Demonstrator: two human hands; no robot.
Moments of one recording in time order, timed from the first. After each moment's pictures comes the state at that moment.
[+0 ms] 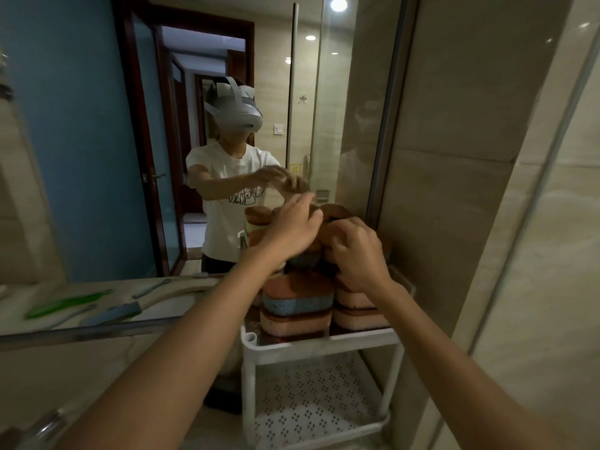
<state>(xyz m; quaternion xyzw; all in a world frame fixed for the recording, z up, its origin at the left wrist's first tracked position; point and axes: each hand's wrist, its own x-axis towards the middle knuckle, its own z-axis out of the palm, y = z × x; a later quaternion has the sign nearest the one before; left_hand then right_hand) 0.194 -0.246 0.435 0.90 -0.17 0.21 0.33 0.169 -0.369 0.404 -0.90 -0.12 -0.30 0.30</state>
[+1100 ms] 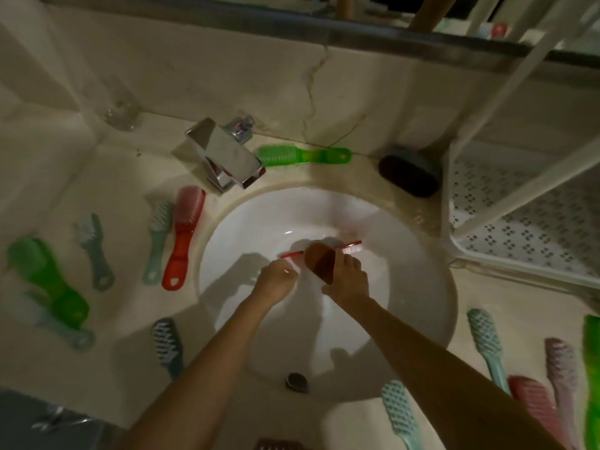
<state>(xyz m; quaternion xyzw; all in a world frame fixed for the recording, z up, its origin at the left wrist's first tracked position) 0.006 -0.005 0.004 0.79 0.37 -0.21 0.45 0.070 -0.131 -0.067 -0.94 -0.17 0.26 0.11</state>
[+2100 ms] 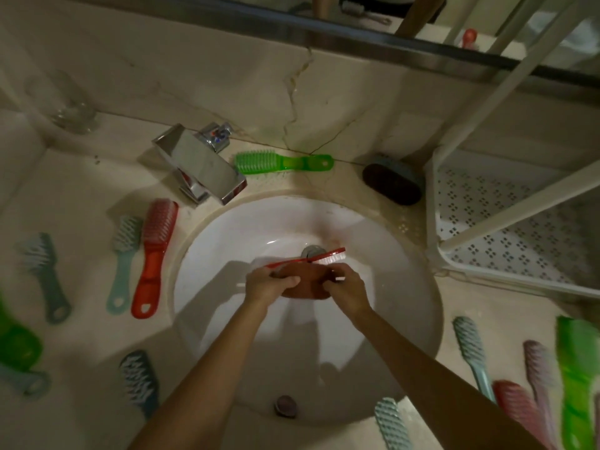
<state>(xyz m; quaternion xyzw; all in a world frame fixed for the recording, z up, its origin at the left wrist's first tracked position) 0.031 -0.001 -0.030 0.68 0.43 -0.15 0.57 0.077 -0.142 -0.039 -0.85 0.07 0.29 0.43</state>
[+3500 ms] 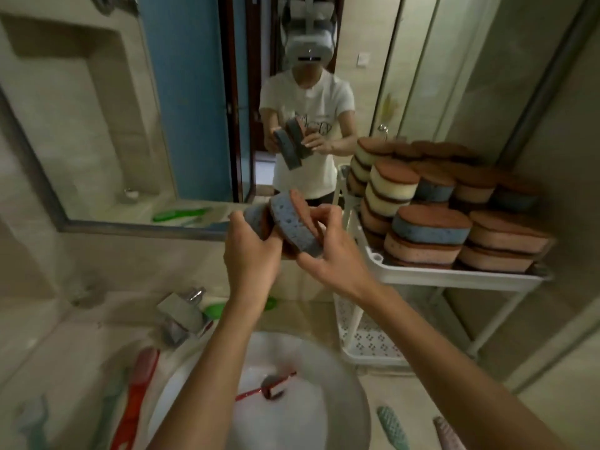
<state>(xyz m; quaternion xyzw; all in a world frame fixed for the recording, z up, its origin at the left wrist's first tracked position) 0.052 -0.065 0.326 0.77 0.23 0.30 0.52 0.090 -0.181 0.321 -0.85 -0.34 -0.14 0.39</state>
